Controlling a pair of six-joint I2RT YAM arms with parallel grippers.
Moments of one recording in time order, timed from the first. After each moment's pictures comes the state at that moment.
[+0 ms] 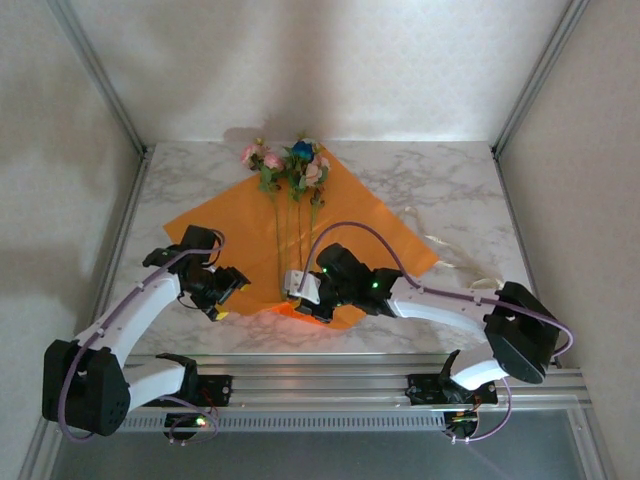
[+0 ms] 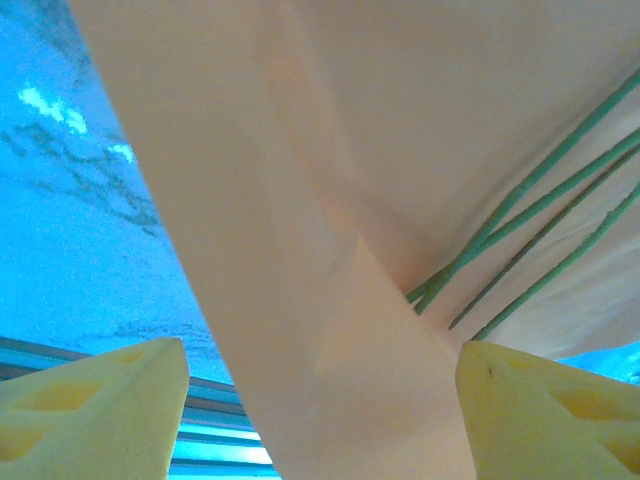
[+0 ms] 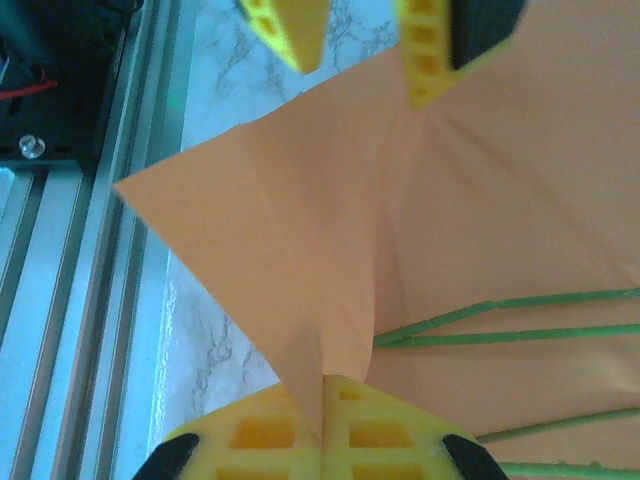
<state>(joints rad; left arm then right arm) -0.19 1.15 0.76 -0.96 0.35 -1.07 1.01 1.45 0.87 -0.15 -0.38 -0.41</state>
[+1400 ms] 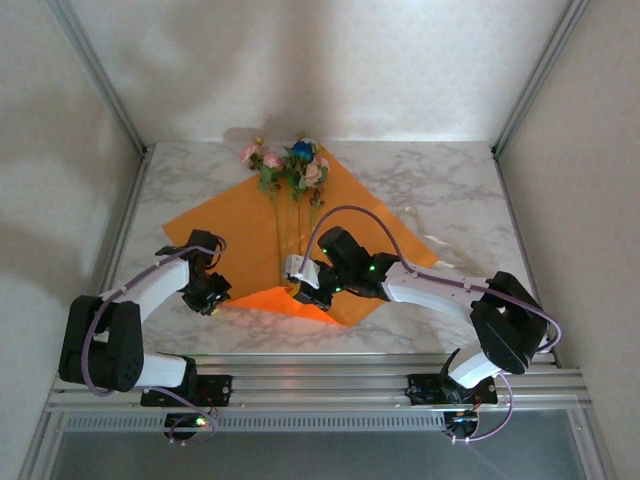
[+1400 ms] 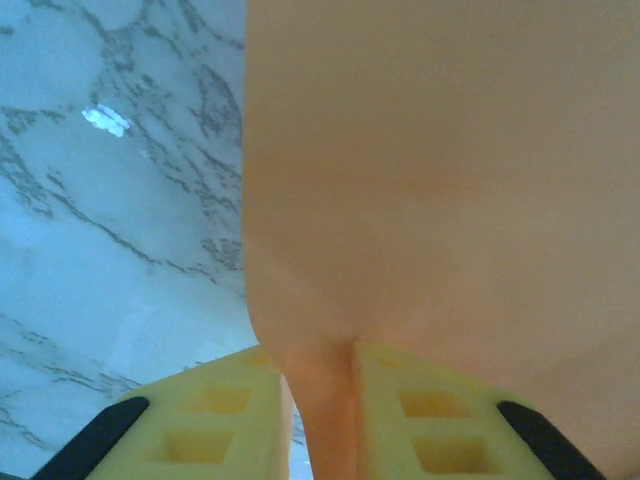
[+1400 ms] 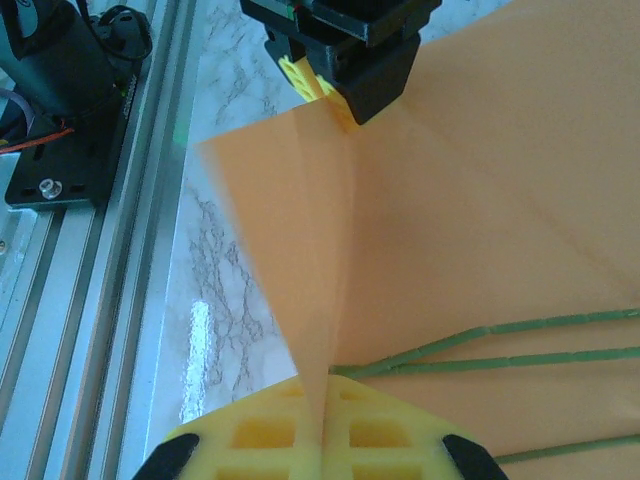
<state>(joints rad) -0.11 1.37 0.70 -0.84 0.10 -0.92 0.93 1.53 0.94 -0.18 -0.53 -0.41</state>
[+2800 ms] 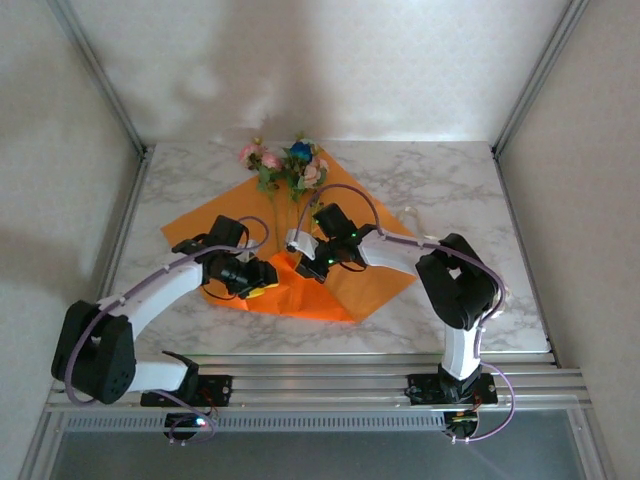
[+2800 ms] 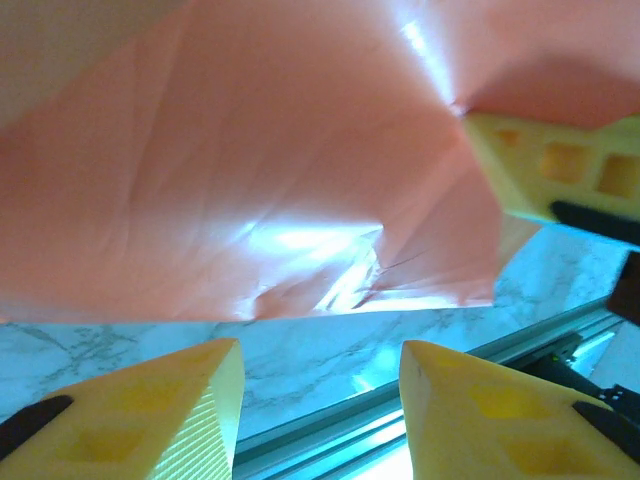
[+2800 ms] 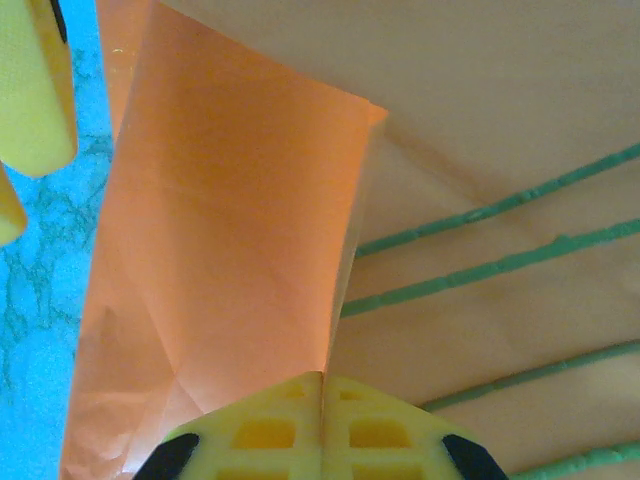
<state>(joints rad) -0.35 1.34 0.82 -0.68 0.49 -0.72 0.76 1.89 1.20 -0.27 -0.53 -0.44</state>
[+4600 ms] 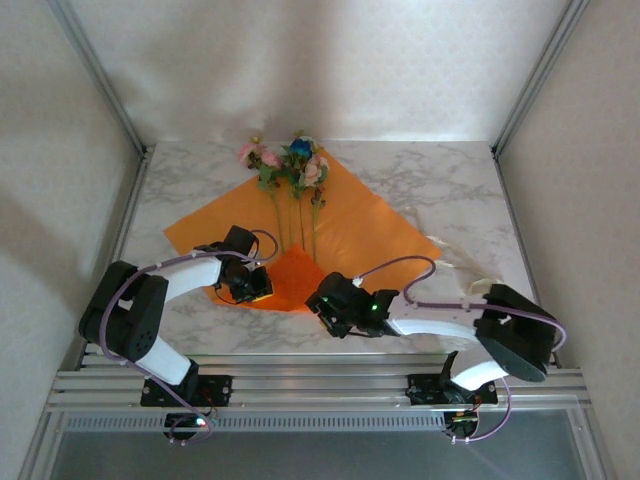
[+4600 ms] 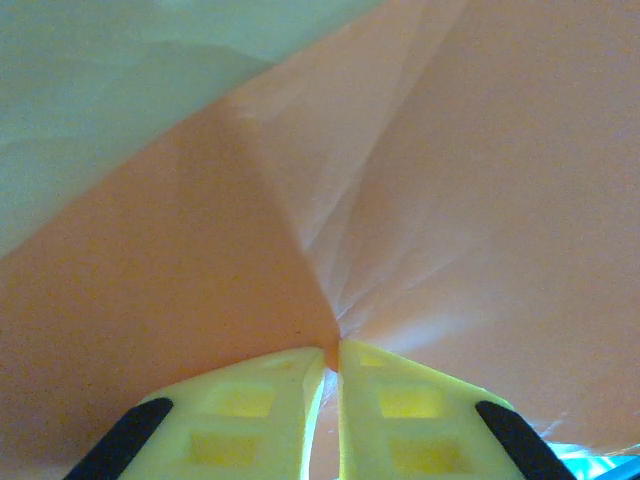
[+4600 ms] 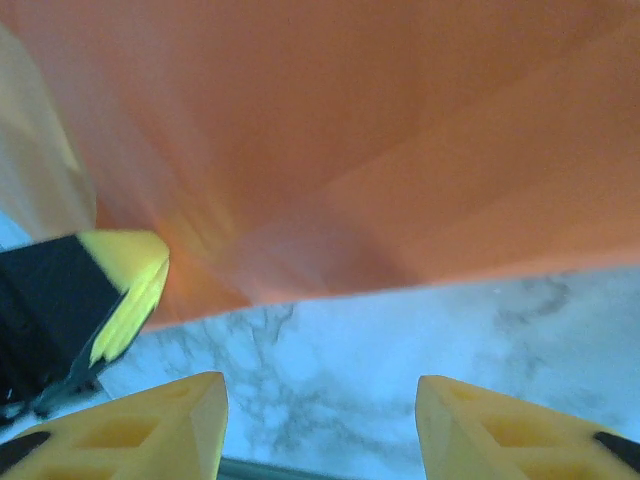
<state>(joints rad) -0.36 1.58 0.73 -0.47 0.36 -0.67 1.13 1.48 0.67 -0.07 0.03 1.80</state>
